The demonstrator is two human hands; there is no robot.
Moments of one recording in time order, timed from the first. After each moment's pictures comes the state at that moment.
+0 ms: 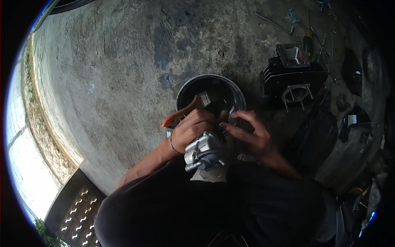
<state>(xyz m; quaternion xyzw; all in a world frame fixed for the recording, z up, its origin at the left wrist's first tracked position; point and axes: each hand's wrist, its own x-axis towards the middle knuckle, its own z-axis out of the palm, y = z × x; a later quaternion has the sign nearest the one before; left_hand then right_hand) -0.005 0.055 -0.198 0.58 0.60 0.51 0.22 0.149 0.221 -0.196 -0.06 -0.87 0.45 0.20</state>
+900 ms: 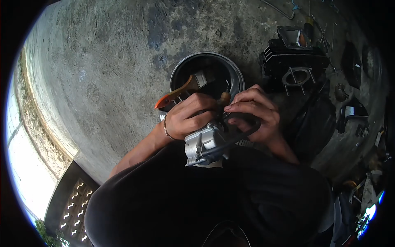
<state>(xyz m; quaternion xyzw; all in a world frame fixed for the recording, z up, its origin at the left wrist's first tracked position) 0.003 0.054 -0.199 0.60 0.59 0.50 0.19 0.141 0.233 -0.184 -0.06 -0.77 0.61 0.16</state>
